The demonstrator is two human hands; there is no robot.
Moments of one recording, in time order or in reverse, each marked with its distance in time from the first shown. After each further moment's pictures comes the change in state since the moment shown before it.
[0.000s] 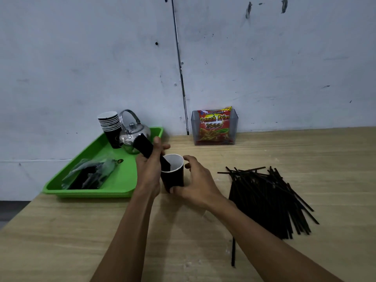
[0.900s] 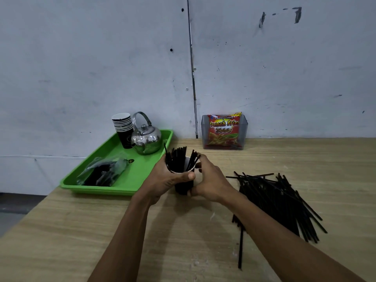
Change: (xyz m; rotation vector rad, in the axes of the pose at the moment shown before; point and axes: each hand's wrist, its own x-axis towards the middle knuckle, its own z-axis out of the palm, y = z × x) left_hand -0.004 0.006 -0.035 0.318 -0.585 -0.031; right_hand 0.009 -0.010 -0.021 0.003 -0.118 0.005
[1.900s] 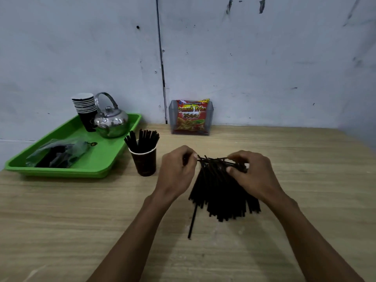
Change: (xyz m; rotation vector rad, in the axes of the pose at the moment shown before) left_hand -0.019 0.012 0.137 0.462 0.282 0.348; right_hand -0.099 0.081 -0.121 -0.277 0.418 0.011
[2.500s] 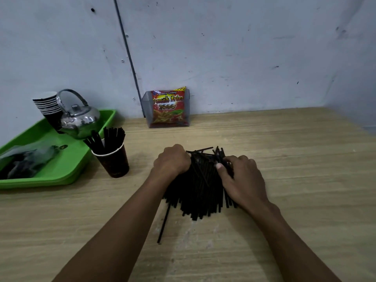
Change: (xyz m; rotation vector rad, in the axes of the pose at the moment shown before) left_hand 0.045 0.014 0.076 0.589 -0.560 -0.551; right_hand -0.019 0.047 0.007 -0.257 0.001 0.205
